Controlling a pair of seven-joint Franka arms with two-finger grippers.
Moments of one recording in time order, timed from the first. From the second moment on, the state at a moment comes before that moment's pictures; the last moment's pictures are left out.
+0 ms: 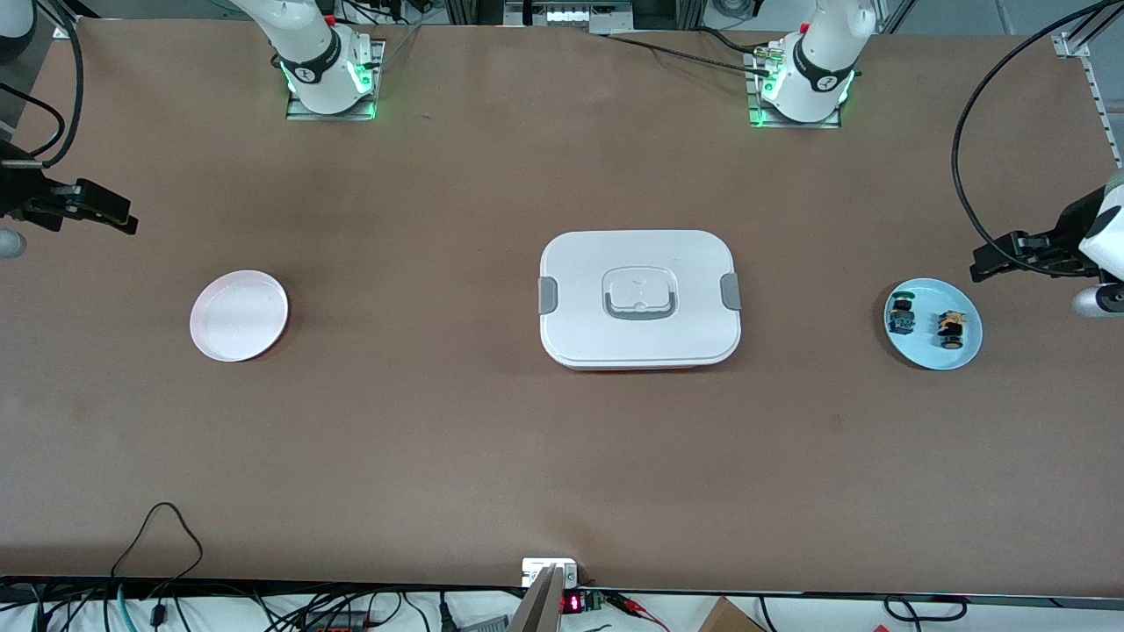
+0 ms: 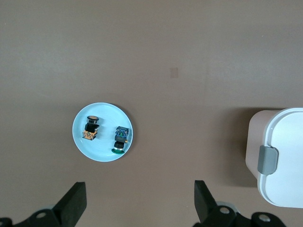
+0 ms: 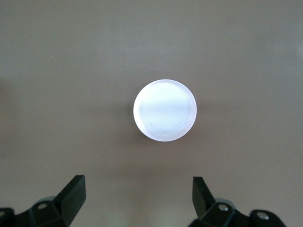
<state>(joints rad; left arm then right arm) 0.06 0.18 -0.02 -1.45 0.03 1.58 -0.03 0.06 0.05 -0.14 -1.61 -0.02 1.59 -0.04</state>
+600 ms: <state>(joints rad) 0.09 0.18 -0.02 -1.43 0.00 1.57 -0.02 0.06 0.05 -0.14 -1.61 -0.02 1.59 -0.04</state>
